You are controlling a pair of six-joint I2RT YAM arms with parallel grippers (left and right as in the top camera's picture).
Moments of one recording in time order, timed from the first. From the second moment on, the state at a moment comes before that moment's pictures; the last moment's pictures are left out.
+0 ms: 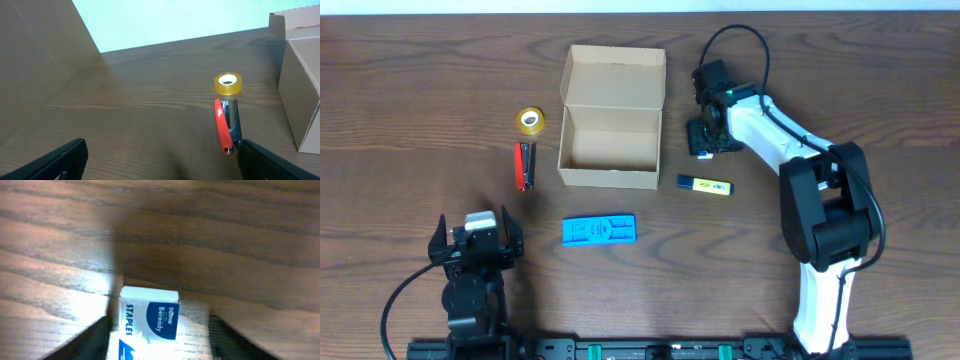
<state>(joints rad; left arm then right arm) 0.08 0.01 0.09 -0.29 -0.19 0.22 0.34 2.15 1.52 -0.75 0.03 0.27</state>
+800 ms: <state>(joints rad) 0.08 0.01 0.09 -0.29 -0.19 0.22 0.34 1.99 1.54 -0.84 0.01 0.26</state>
